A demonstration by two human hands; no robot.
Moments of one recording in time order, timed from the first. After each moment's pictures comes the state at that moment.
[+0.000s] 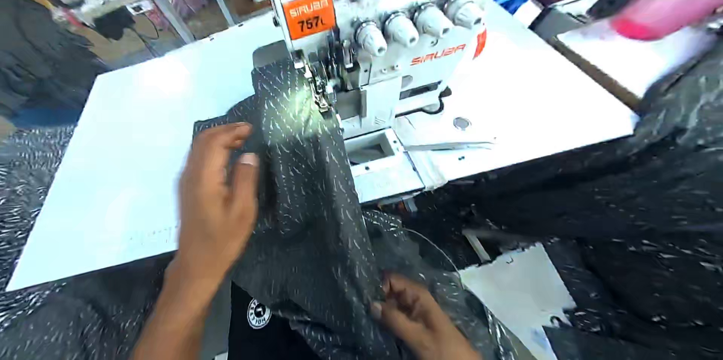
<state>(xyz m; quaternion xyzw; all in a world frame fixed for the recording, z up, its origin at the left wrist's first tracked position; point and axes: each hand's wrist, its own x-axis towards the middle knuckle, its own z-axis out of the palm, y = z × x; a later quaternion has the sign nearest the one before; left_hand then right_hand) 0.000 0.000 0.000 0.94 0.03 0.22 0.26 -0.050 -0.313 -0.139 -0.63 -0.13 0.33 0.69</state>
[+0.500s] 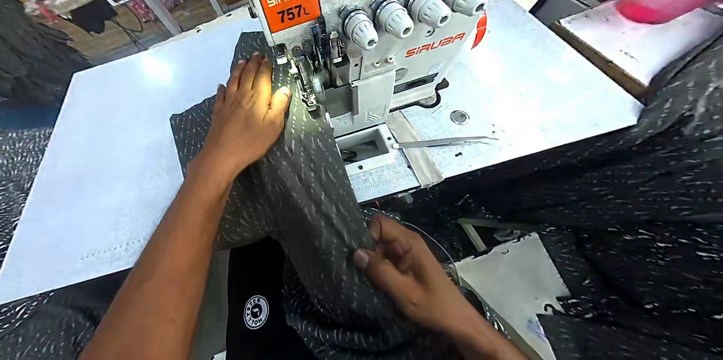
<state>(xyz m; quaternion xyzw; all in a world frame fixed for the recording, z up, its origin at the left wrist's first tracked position) 0.127 0.002 -0.012 0.99 0.03 0.06 0.12 0.017 -0.278 -0.101 -0.61 -0.26 0.20 0.72</state>
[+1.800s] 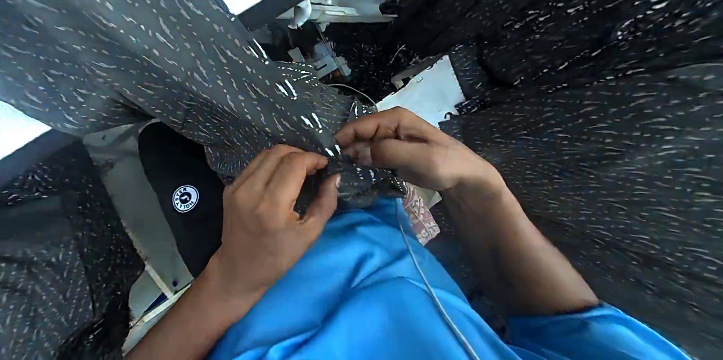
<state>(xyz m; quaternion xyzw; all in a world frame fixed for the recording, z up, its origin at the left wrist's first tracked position) -0.135 -0.182 -0.089 0.92 -0.14 0.08 0.34 -0.058 -0.405 -0.112 -0.58 -0.22 0.36 0.70</state>
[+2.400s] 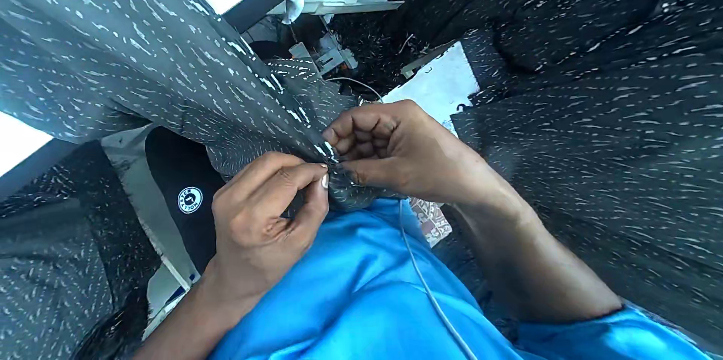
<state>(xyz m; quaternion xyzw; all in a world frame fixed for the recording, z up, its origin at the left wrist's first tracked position) -0.133 -0.186 -0.088 0.90 -0.15 0.10 0.41 -0.066 -0.399 -0.102 -0.64 -0.17 0.30 0.69</state>
